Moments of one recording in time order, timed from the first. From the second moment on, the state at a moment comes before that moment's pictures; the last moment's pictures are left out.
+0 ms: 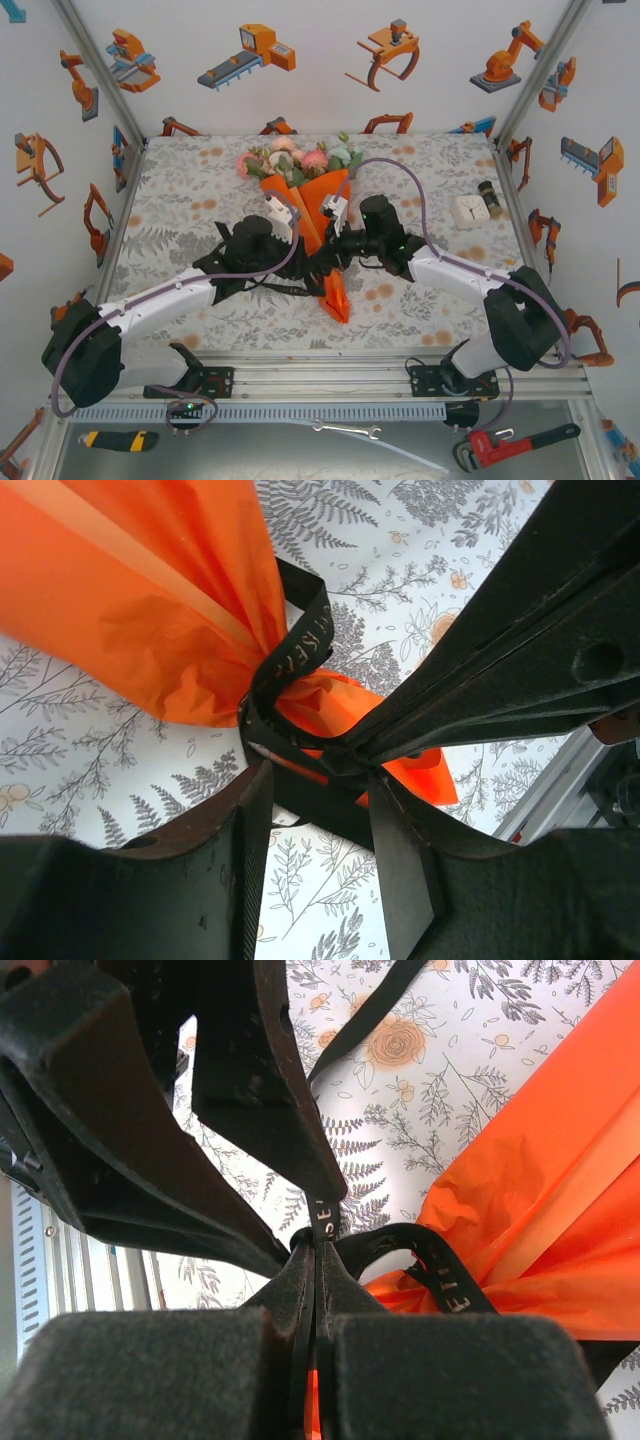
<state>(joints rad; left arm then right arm) -0.79 1.25 0.71 0.02 0.17 -0.32 0.68 1.47 0.84 0.15 -0.67 0.02</state>
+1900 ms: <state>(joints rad) -0.71 1.50 0.75 0.19 0.02 -0.54 1.24 1.71 0.70 0.52 0.62 1.00</state>
